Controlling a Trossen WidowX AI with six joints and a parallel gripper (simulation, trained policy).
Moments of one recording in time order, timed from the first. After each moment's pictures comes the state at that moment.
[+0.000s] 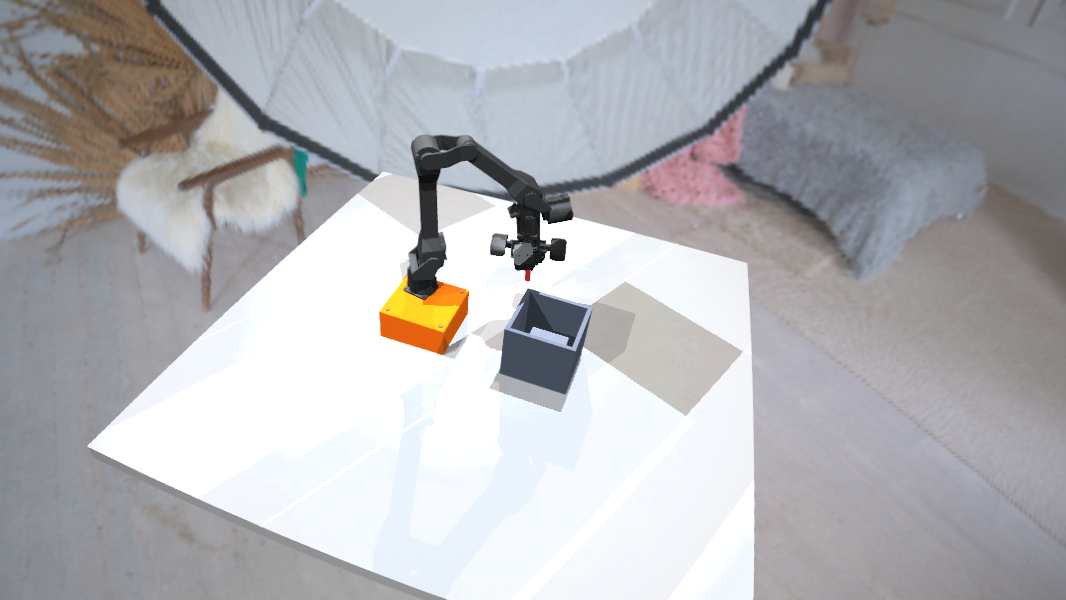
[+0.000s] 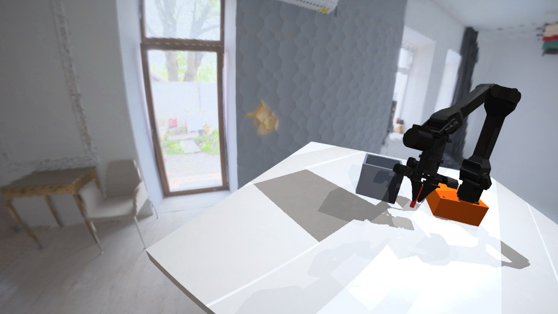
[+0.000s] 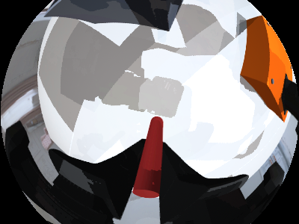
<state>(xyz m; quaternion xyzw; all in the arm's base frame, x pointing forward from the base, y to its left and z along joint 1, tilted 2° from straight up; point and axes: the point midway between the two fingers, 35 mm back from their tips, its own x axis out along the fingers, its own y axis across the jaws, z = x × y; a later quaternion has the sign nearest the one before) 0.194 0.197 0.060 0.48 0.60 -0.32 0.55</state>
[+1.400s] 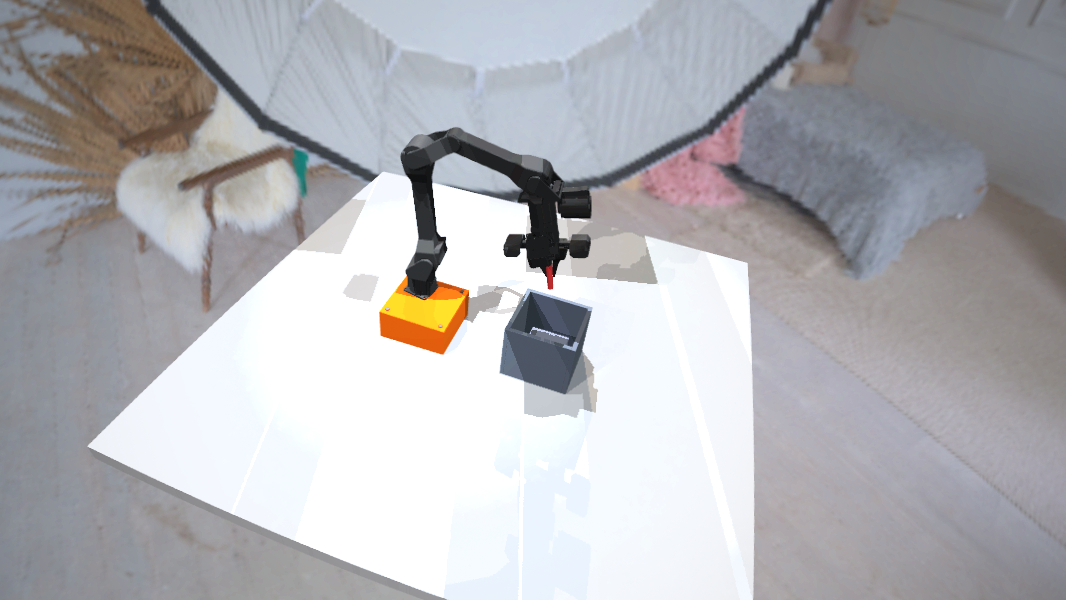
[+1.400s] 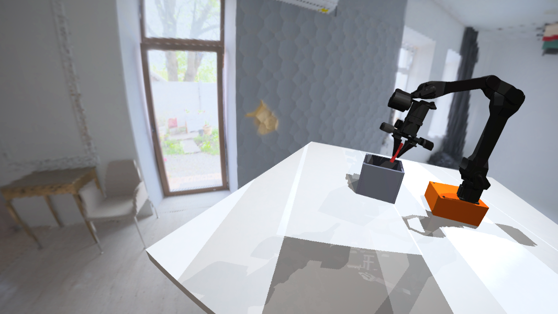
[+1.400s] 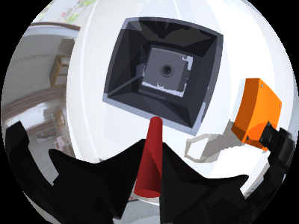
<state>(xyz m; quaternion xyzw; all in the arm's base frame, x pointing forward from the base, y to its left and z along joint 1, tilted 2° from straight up) 0.283 0.088 0.160 0.51 0.50 -0.34 0.61</state>
